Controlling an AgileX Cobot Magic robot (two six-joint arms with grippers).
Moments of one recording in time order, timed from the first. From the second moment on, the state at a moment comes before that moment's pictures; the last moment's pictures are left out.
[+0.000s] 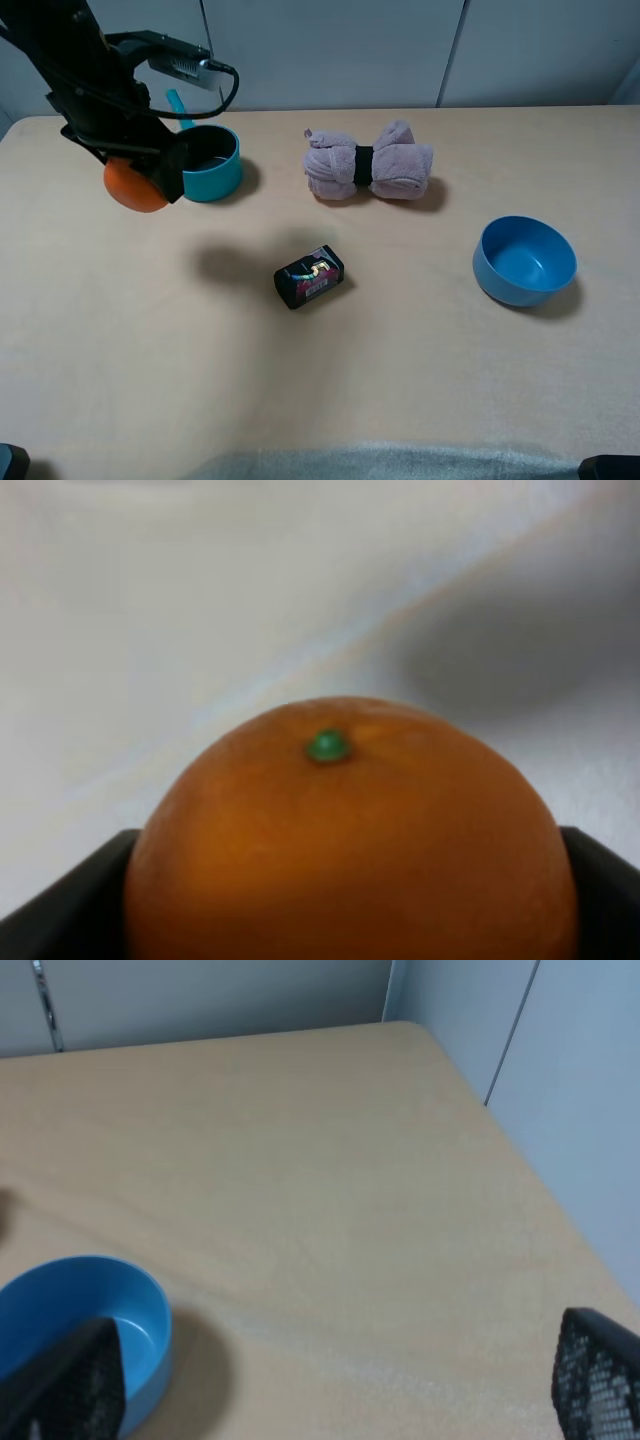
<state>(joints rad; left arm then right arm) -0.38 1.69 -1.17 0.04 0.92 0.17 -0.05 0.01 -0.50 -0.16 1.02 0.10</state>
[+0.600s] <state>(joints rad) -0.19 1.69 -1.26 0.06 0.94 0.16 -0.05 0.01 -0.50 -0.16 1.02 0.10</state>
